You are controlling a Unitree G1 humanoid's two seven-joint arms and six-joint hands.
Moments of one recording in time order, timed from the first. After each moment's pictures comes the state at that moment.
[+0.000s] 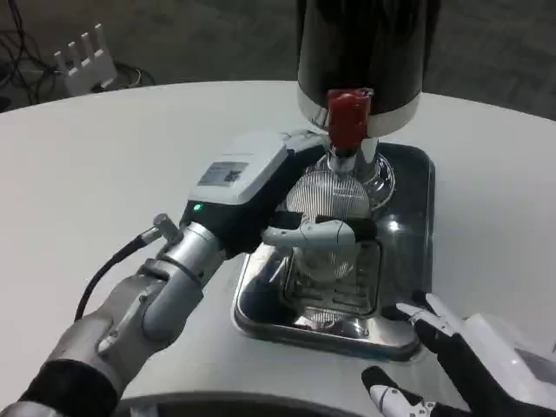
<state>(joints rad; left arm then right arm) -0.89 0.39 -0.37 0.82 0.64 -0.55 0.27 0.27 -0.02 0.17 -0.93 -1.16 0.28 0.70</state>
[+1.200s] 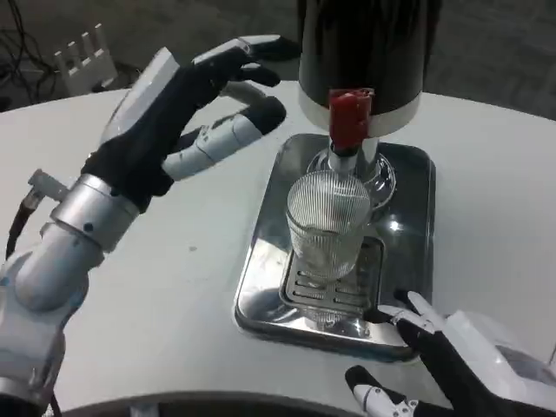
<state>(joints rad) -0.71 0.49 -0.04 0.30 0.04 -0.43 -0.26 0.24 -0.01 0.21 -0.91 -1.17 0.28 0.70</state>
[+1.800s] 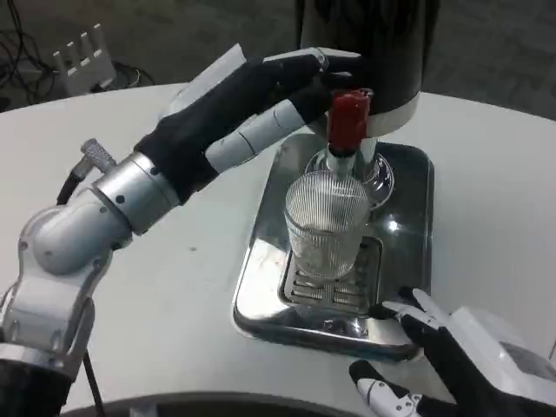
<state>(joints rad) -0.80 0.43 -0.05 0.28 -0.11 -0.30 -0.57 0.22 -0.01 0.21 -0.90 -1.17 0.30 0.70</state>
